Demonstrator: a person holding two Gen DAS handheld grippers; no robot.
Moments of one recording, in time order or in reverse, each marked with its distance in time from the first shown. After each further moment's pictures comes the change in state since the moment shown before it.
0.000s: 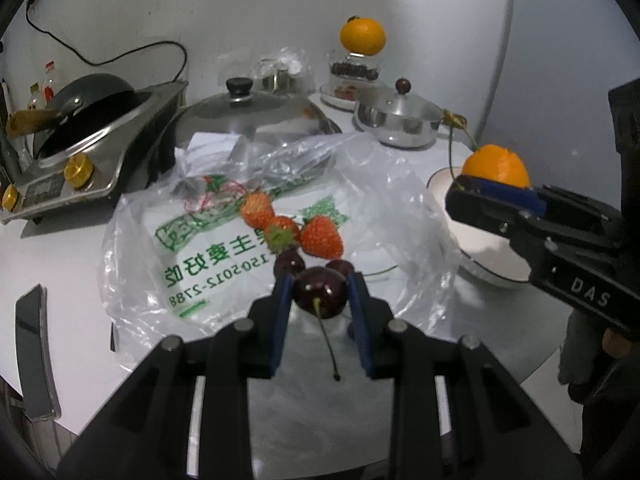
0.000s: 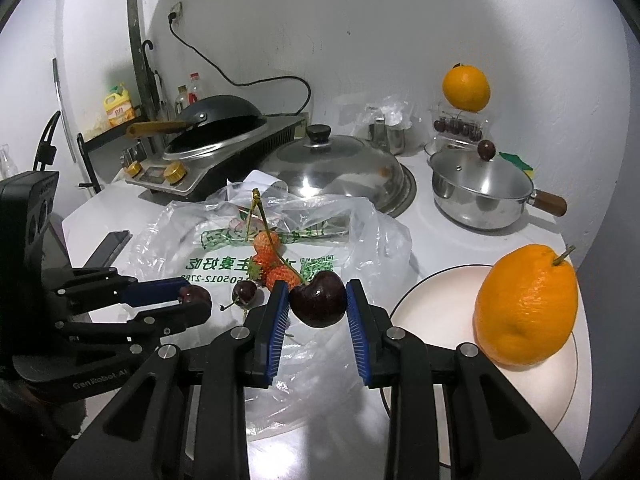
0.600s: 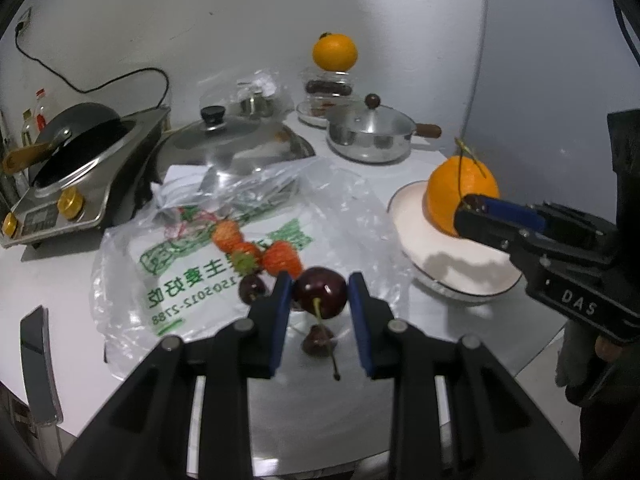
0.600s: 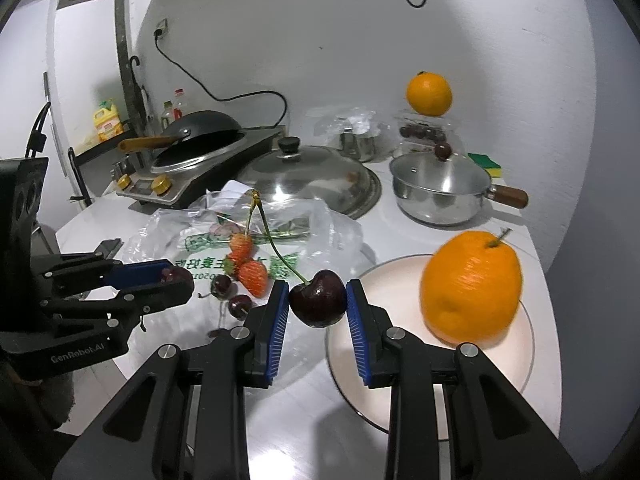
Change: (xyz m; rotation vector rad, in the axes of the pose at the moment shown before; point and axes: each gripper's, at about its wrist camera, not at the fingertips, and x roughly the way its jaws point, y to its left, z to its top) left arm -0.013 -0.039 0.013 0.052 -0.038 -0.014; right arm -0.037 -0.034 -0.016 0.044 -0.033 -0.051
